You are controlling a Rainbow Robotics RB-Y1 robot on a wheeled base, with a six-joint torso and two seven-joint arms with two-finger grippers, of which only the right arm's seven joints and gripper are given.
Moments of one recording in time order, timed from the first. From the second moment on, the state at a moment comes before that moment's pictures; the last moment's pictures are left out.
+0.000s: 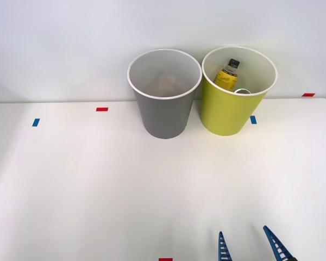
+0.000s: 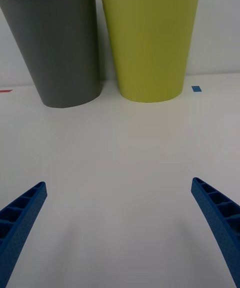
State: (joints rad) arm 0.91 -0.21 0.37 -1.88 0.02 -0.60 1.53
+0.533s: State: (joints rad) arm 0.91 -0.21 0.37 -1.88 0.02 -0.60 1.53
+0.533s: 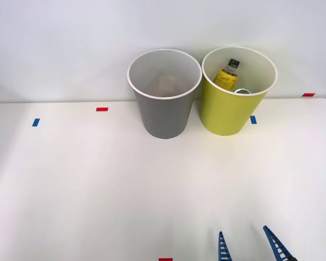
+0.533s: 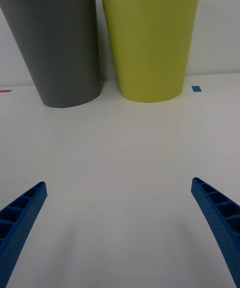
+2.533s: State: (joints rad) arm 0.91 -0.21 0.37 -1.88 0.02 -0.60 1.53
